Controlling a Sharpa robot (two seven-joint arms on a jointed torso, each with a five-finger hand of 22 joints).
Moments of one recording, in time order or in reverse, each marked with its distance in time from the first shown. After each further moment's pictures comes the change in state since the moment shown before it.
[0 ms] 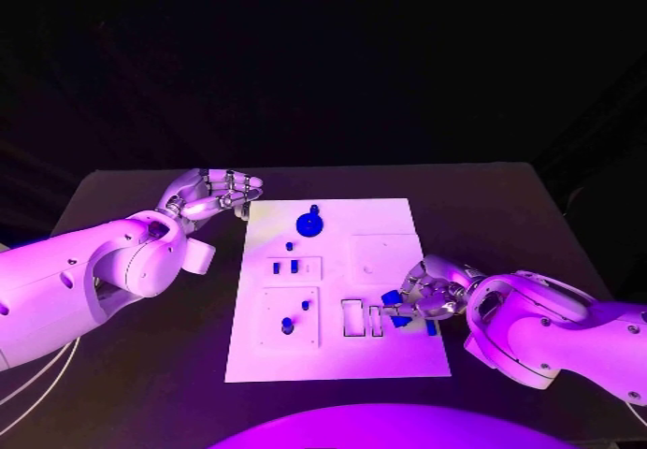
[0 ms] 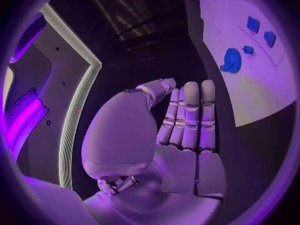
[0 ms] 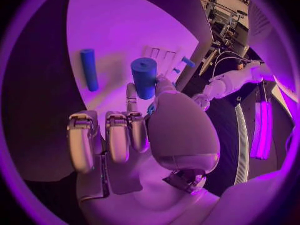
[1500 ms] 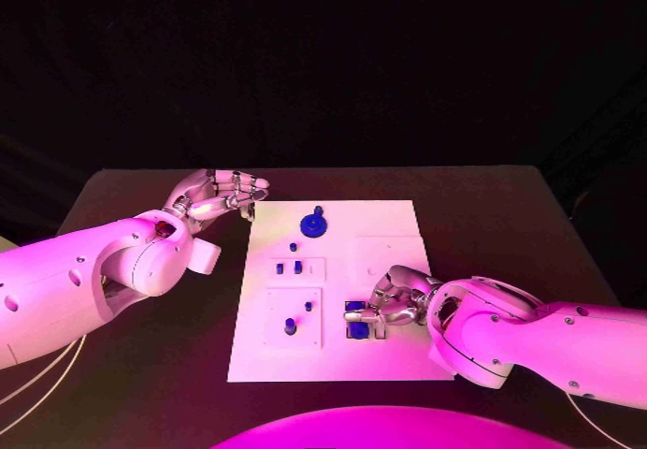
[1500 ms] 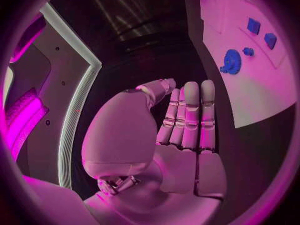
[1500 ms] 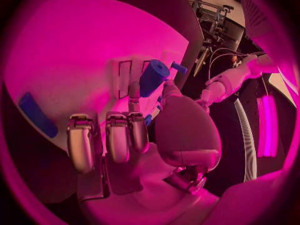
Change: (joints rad) left arm 0.000 0.000 0.000 0.004 0.001 0.001 -0.005; left_hand -0.004 0.004 0.000 0.000 0.000 0.000 0.000 0.000 0.000 -0.007 0.000 0.004 -0.001 -0.004 0.004 0.000 -0.001 0.000 -0.006 -0.002 -0.004 -0.001; right arm -0.008 0.187 -0.004 -0.077 0.093 0.009 -0.031; right_hand -0.180 -0.065 -0.064 0.006 -0.160 0.013 -0.006 0.050 0.024 -0.002 -0.002 -0.005 0.000 0.000 0.000 0.000 0.000 0.000 0.000 0.000 0.000 0.000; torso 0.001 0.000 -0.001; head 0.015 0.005
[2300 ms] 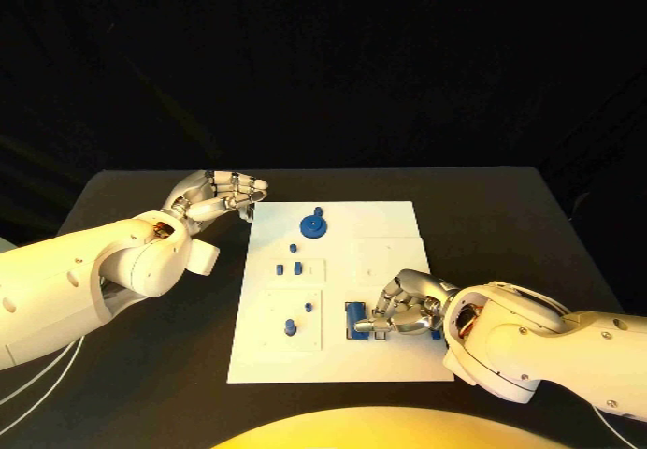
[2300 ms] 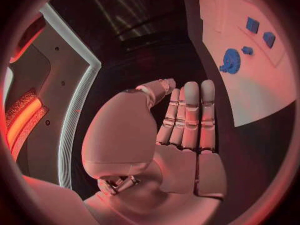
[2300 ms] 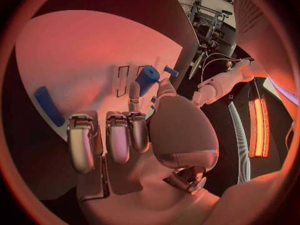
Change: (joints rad) left arm 0.000 -0.005 0.000 0.001 0.000 0.000 -0.003; left_hand -0.001 0.001 0.000 0.000 0.000 0.000 0.000 0.000 0.000 0.000 0.000 0.000 -0.001 0.000 0.000 0.000 0.000 0.000 0.000 0.000 0.000 -0.001; right arm -0.001 -0.093 0.000 0.085 -0.031 0.026 0.052; right_hand 0.094 0.052 -0.023 -0.006 0.040 -0.014 -0.005 0.015 0.006 0.000 0.000 -0.007 0.000 0.000 0.000 0.000 0.000 0.000 0.000 0.000 0.000 0.001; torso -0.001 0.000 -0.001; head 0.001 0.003
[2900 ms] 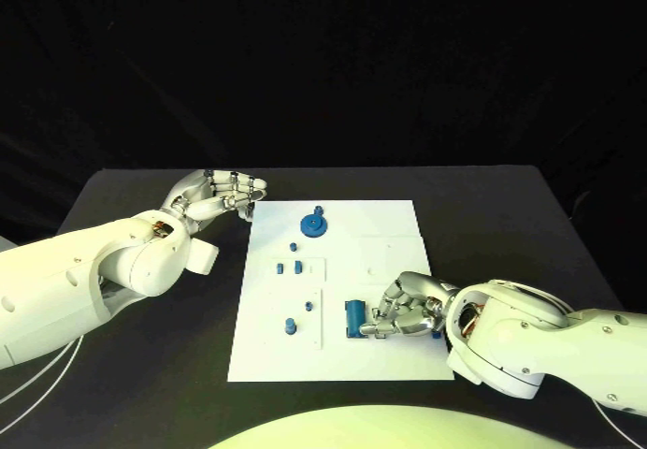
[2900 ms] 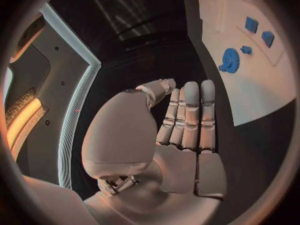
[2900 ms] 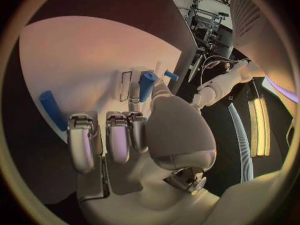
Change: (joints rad) left arm 0.000 -0.001 -0.001 0.000 0.000 0.000 -0.002; left_hand 0.000 0.000 0.000 0.000 0.005 0.000 0.000 0.004 -0.001 0.000 0.000 0.000 0.000 0.000 0.000 0.000 -0.001 0.000 0.000 0.000 0.000 -0.001; right arm 0.000 -0.005 0.000 -0.017 0.029 0.051 0.031; right_hand 0.067 0.038 0.024 -0.002 0.035 0.000 0.000 0.000 -0.007 0.002 -0.002 0.004 0.000 0.000 0.000 0.000 0.001 0.000 0.000 0.000 0.000 0.000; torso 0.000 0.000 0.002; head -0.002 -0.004
